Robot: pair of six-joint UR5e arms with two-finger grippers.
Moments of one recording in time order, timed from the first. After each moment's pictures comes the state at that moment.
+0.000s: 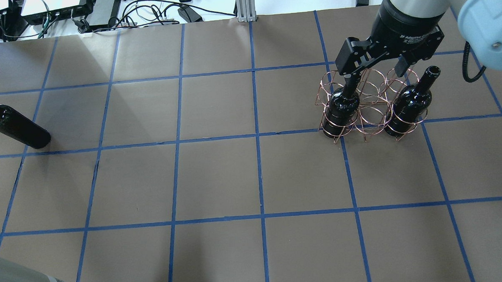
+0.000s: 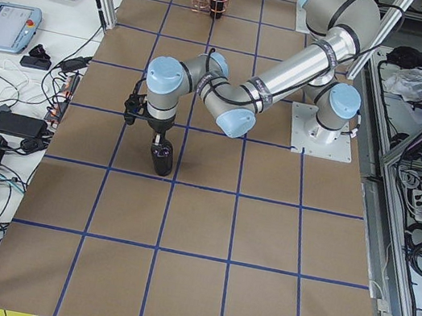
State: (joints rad) left arm -0.87 -1.96 -1.41 -1.29 1.50 0.62; right arm 1.60 -1.62 1.57 -1.57 -1.56 -0.07
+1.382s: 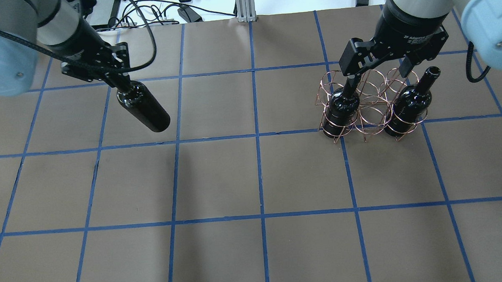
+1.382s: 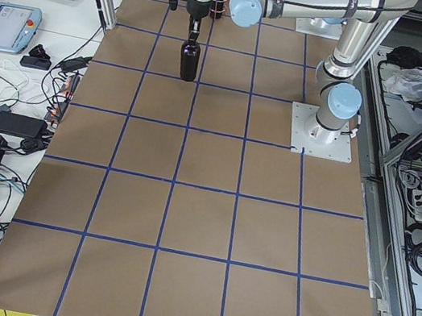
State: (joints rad) left arm -1.52 -1.64 -1.64 -1.32 1.51 -0.09; right arm 1.60 -1.62 1.57 -1.56 -1.57 -0.08
